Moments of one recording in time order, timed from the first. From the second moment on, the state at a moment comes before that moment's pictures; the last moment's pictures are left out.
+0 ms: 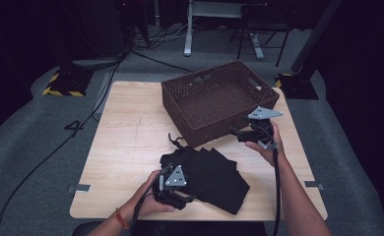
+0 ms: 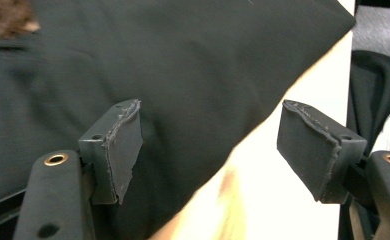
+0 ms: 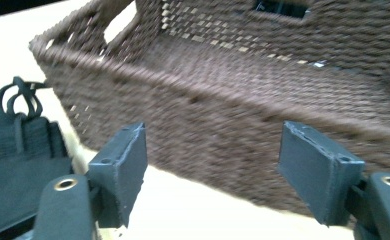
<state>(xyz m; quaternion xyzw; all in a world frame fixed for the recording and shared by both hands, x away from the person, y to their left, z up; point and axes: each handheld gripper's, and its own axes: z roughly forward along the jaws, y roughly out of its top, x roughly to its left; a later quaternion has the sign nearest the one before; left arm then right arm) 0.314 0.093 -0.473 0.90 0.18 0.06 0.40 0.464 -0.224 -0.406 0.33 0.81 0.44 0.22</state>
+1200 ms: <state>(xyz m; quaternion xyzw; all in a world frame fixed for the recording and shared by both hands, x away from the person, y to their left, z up) 0.342 0.117 -0.494 0.90 0.24 0.06 0.37 0.493 -0.181 -0.399 0.28 0.85 0.40 0.20</state>
